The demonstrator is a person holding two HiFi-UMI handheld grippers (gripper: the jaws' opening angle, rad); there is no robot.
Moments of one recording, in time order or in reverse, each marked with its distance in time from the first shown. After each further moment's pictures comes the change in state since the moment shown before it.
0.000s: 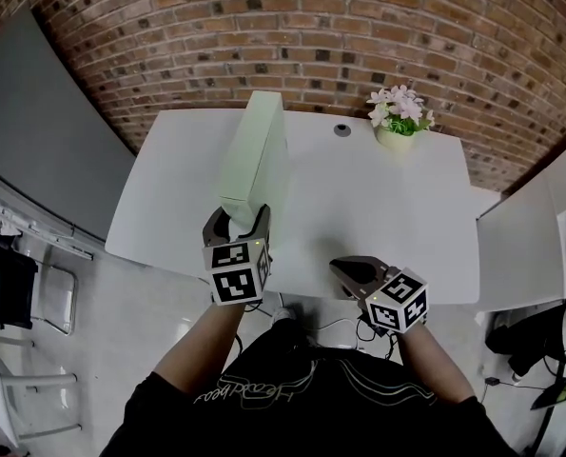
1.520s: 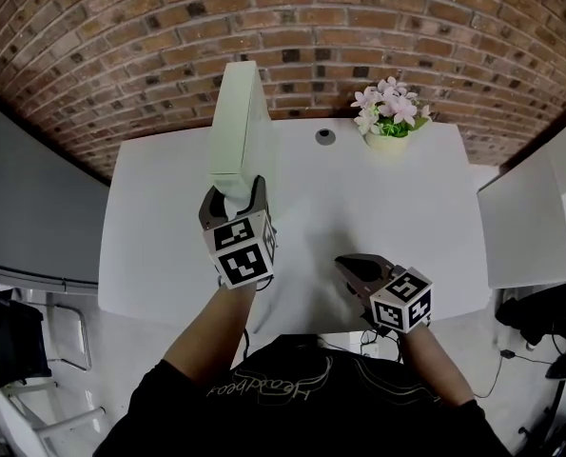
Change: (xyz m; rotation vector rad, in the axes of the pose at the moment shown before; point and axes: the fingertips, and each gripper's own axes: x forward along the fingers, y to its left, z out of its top) left arm 0.154 -0.010 0.072 -0.006 -0.013 0.017; right arm 0.034 -0.106 0.023 0.176 -0.026 -0.147
